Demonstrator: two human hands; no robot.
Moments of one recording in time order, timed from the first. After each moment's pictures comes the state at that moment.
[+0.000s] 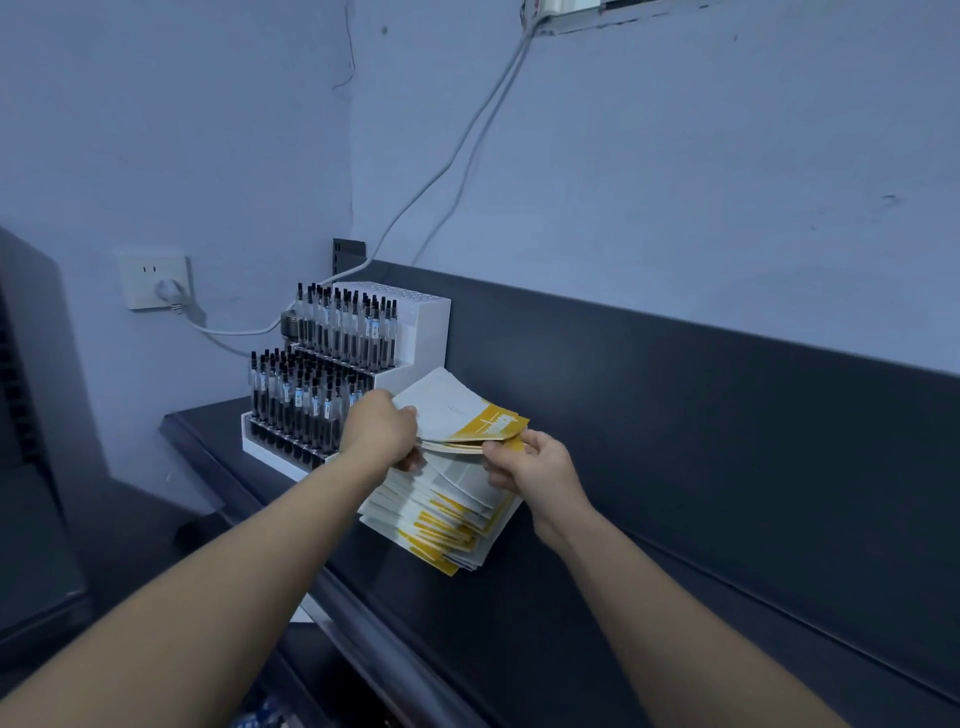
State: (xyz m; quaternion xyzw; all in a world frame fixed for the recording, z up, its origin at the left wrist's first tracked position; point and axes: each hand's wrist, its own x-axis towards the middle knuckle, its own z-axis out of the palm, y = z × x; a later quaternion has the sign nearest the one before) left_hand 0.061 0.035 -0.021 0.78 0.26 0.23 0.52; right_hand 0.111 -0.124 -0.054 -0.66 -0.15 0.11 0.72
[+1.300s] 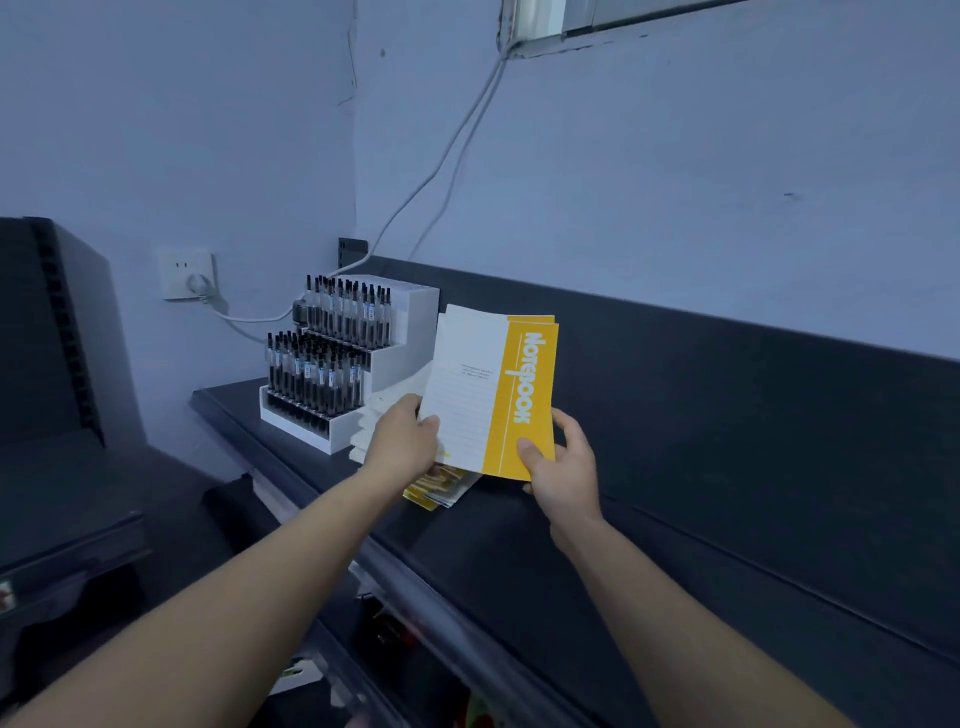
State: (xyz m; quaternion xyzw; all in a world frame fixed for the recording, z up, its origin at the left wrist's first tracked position) left_hand -0.012 -0.049 -0.037 0.80 0.17 0.25 0.51; right_hand 0.043 -0.205 -0.064 -0.72 -0.14 -0.03 0.68
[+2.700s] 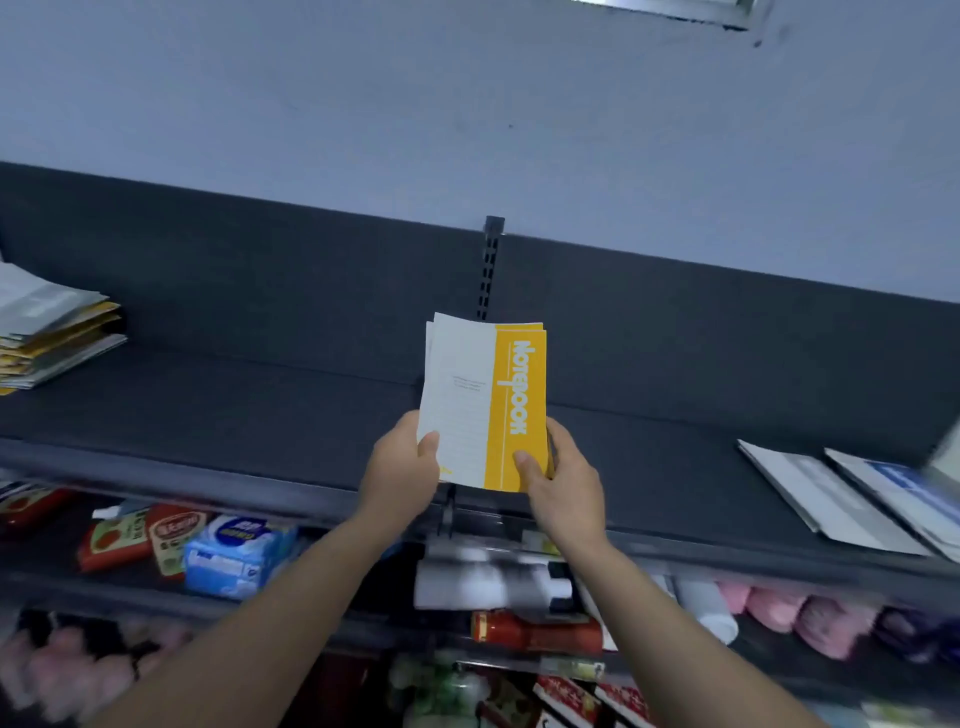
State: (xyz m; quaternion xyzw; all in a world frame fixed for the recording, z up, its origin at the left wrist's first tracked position) left_hand -0.216 -0.519 -0.096 0.84 -0.09 0.14 0.52; right_hand -0.260 -0.685 -0.096 -0.88 0.09 -0.23 0.41
